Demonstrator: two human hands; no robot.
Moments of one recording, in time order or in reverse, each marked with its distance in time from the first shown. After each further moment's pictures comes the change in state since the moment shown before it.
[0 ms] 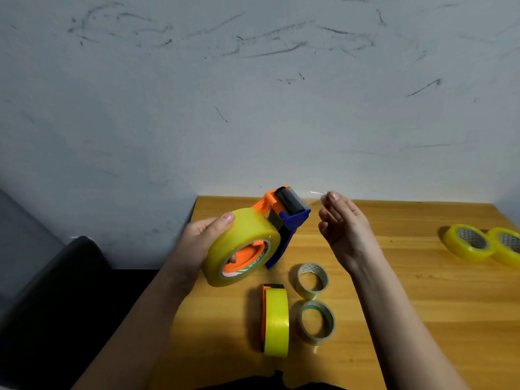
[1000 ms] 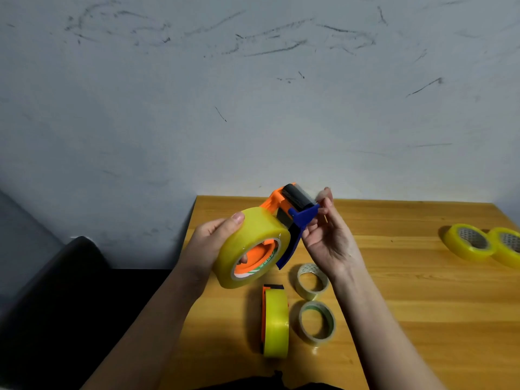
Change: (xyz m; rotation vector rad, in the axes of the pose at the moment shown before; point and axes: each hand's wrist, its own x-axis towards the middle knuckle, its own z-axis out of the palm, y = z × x) left_hand 0.001 0.000 0.014 -0.021 -0.027 -0.017; right_hand 0.008 0.029 0.009 0.670 -0.123 0.109
